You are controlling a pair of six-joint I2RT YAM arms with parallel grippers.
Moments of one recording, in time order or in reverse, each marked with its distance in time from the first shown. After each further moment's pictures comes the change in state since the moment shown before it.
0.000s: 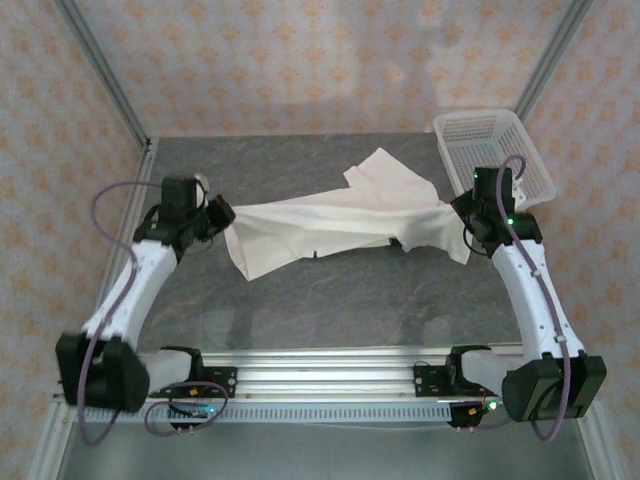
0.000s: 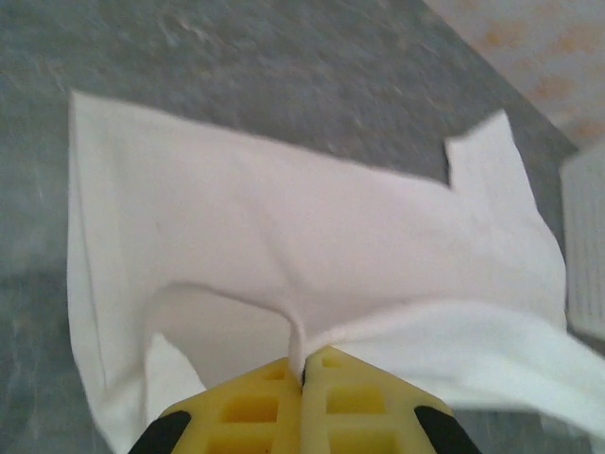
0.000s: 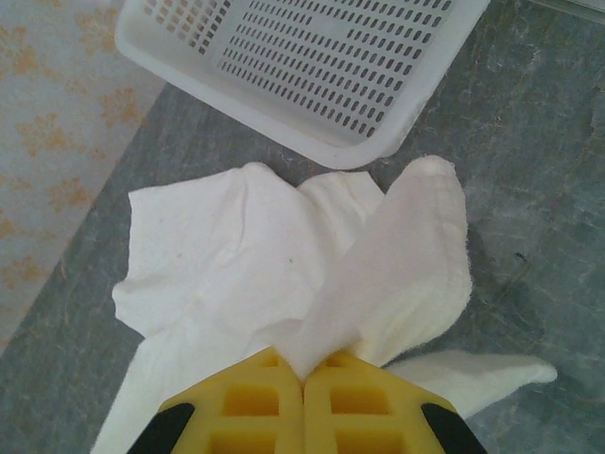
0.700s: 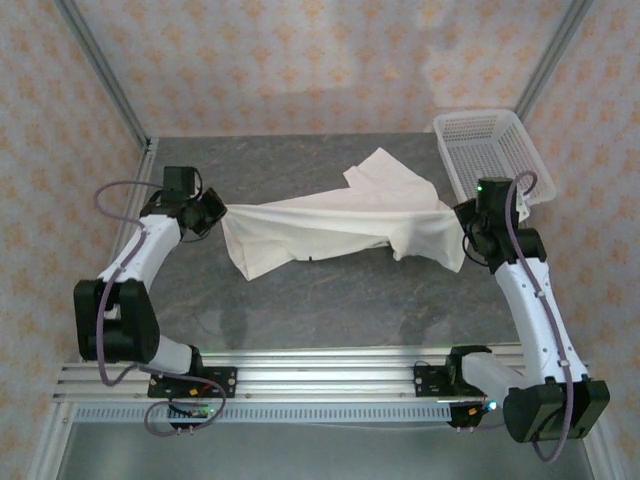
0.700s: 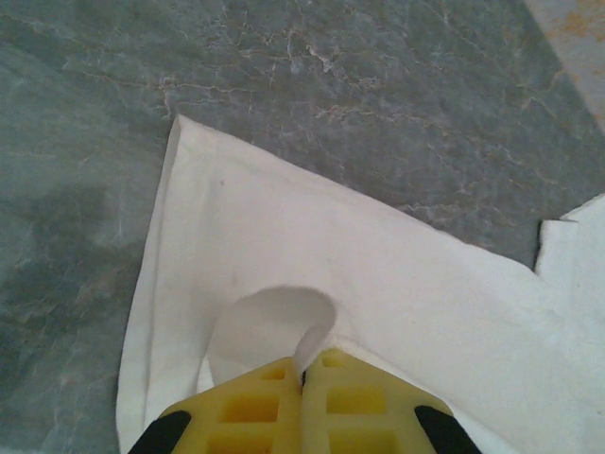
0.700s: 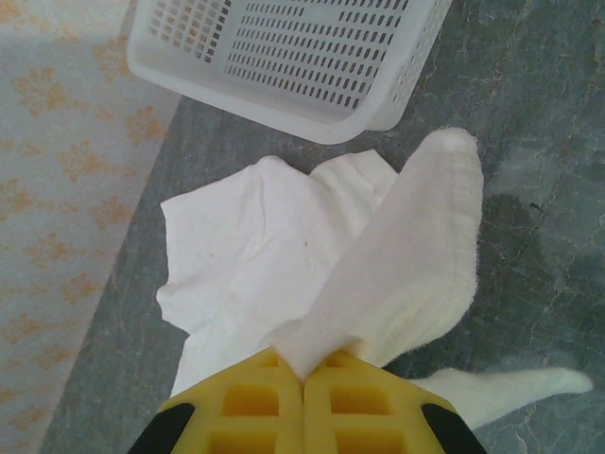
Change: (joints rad) left arm 0.118 0.370 0.127 0.085 -0.028 -0.098; right arm 0.003 -0.076 -0.064 0.011 -0.020 0.169
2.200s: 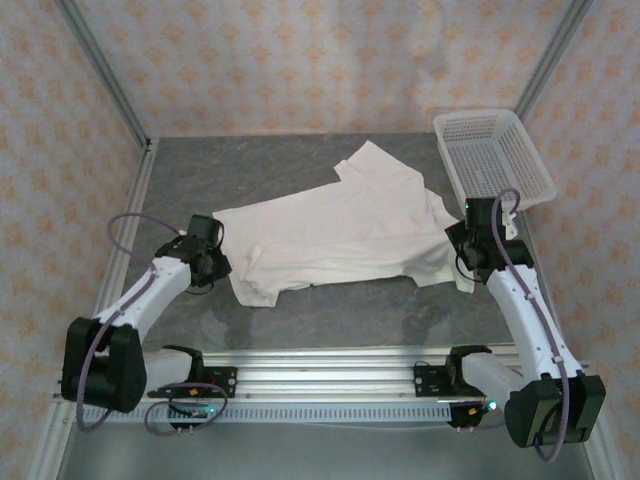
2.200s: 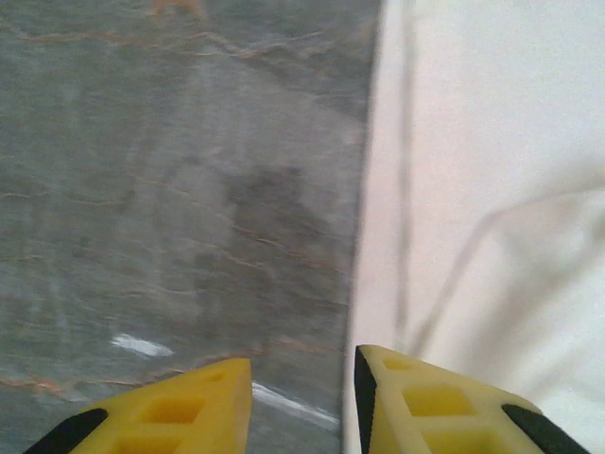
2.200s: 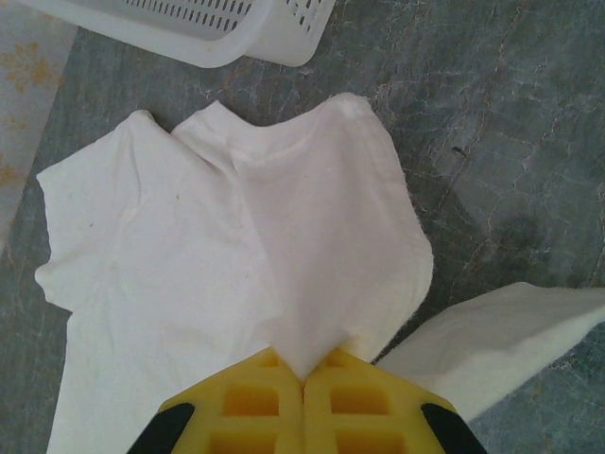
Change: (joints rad) left arm -0.186 -0.290 -0.360 -0.210 -0.328 0.091; right arm 0.017 -0.037 -0.169 0.004 -0.008 0.006
